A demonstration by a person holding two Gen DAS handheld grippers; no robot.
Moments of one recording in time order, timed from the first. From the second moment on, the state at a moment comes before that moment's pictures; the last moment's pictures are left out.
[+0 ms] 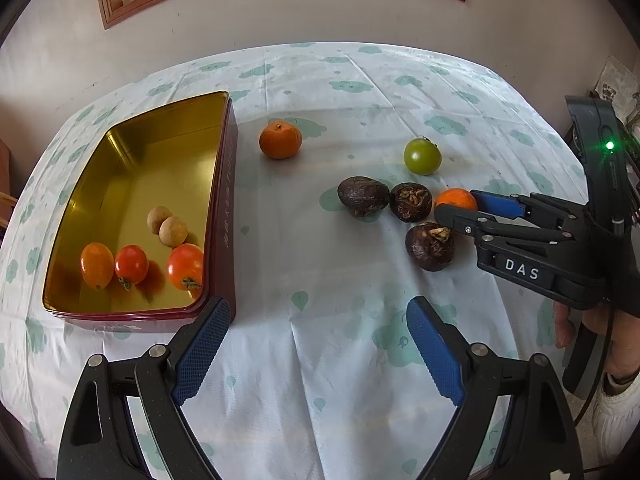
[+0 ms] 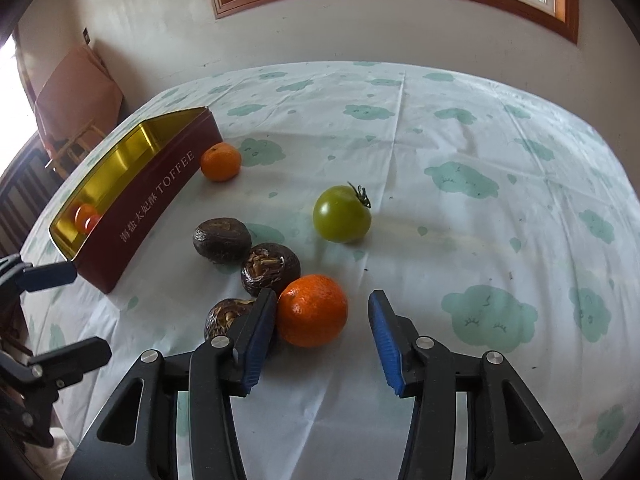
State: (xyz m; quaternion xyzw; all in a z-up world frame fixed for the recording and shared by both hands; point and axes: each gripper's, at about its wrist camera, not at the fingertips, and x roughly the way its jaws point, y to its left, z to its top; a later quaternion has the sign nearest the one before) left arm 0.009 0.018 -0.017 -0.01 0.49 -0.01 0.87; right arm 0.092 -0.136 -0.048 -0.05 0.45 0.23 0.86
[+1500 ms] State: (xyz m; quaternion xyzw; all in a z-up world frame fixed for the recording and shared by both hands) left arm 0.071 -0.039 -0.051 -0.05 0.52 -0.08 0.85; right arm 0.118 -0.228 -0.059 -0.05 0.43 0.10 0.90
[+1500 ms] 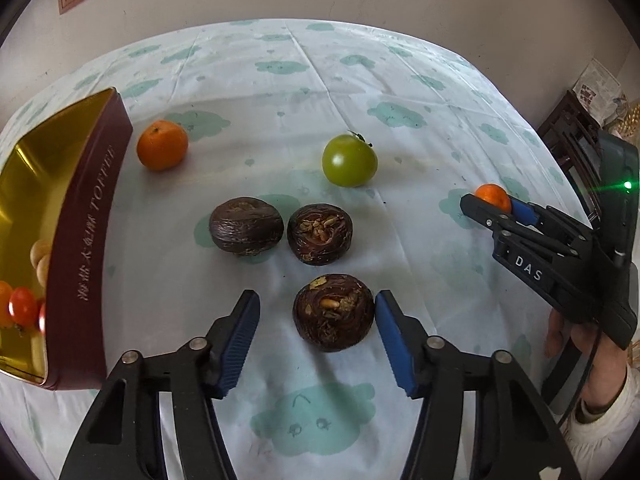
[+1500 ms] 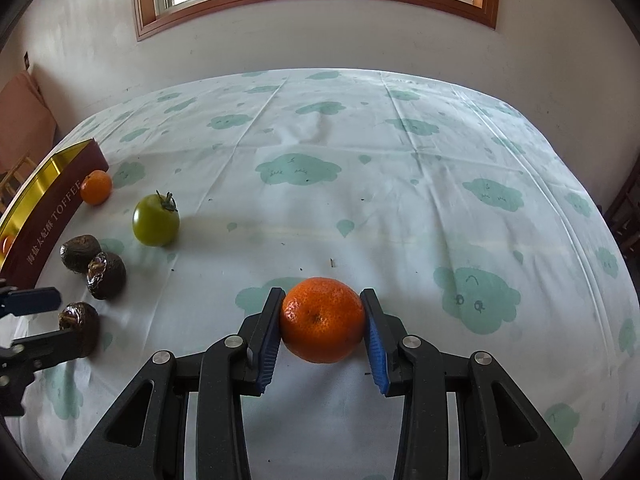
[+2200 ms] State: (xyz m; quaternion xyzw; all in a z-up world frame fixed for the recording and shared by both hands) left arm 0.065 -0.036 -0.049 -0.05 0.51 -0.10 0.85; right arm 0.118 -0.226 -0.059 -0.05 0.43 0.10 0.90
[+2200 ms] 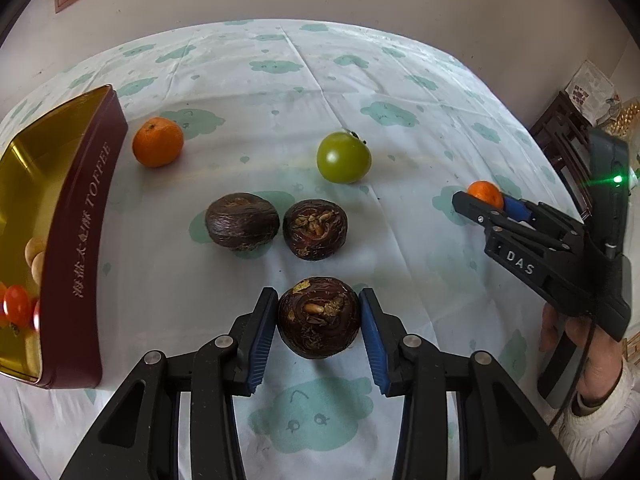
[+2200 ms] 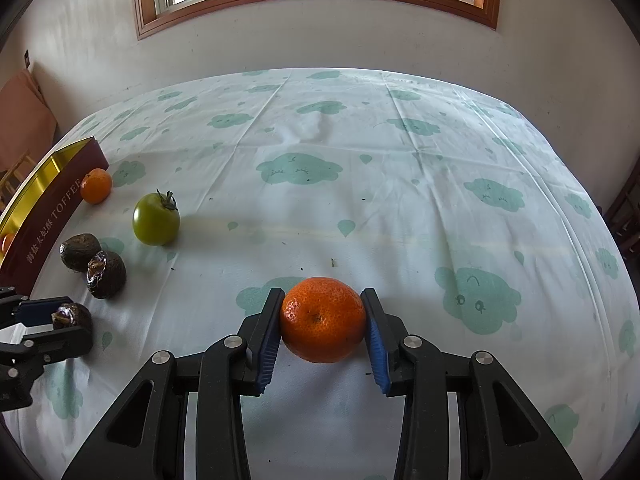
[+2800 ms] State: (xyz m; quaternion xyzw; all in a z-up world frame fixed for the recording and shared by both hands) left arm 0.051 0.060 0.016 -0.07 0.45 0.00 0.89; right arm 0.118 -0.225 -0.059 -0.05 0.43 0.10 0.90
